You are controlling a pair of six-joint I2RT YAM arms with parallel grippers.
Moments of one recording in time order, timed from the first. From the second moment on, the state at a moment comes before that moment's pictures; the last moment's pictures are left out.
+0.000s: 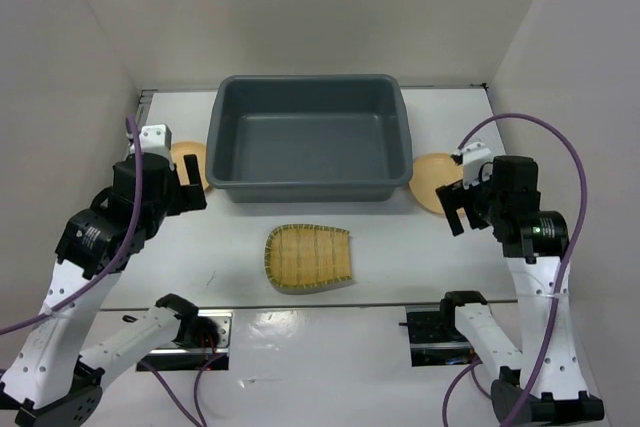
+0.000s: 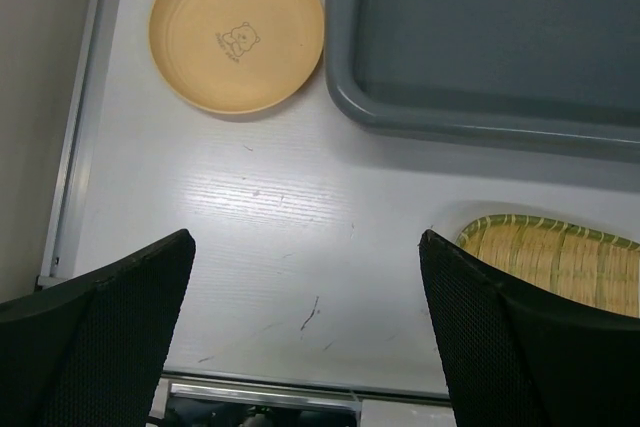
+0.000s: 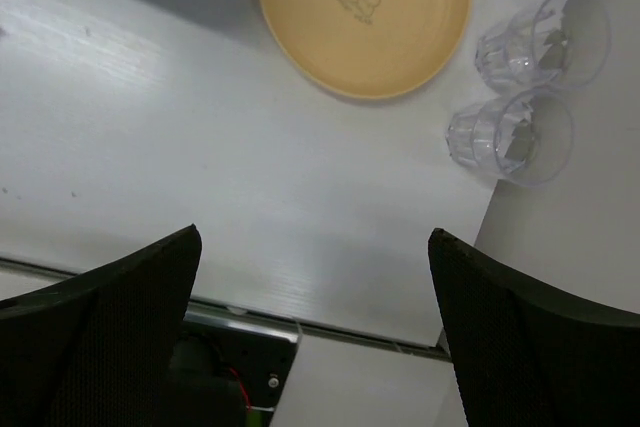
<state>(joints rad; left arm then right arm) -0.41 0.84 1.29 -1.08 -0.46 -0.35 0.00 0.80 1.17 -1.13 -0.03 -0.38</state>
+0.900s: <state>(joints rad) -0.31 0.66 1.25 -1.08 -0.46 -0.37 0.05 1.08 0.69 -0.67 -0.08 -1.13</state>
